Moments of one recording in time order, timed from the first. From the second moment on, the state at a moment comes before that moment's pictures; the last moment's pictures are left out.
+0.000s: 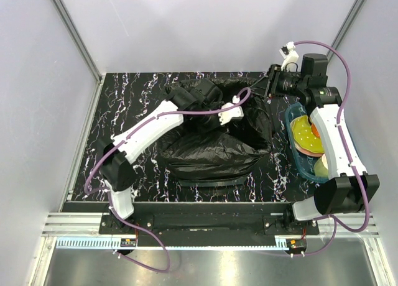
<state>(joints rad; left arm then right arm) -0.78 1.87 1.87 -1.09 0.35 0.52 0.08 1.45 1.55 -0.57 -0.74 0.32</state>
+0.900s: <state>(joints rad) -0.50 1.43 1.79 -0.76 0.69 0.29 0.09 1.41 1.61 -0.66 -0.64 0.17</state>
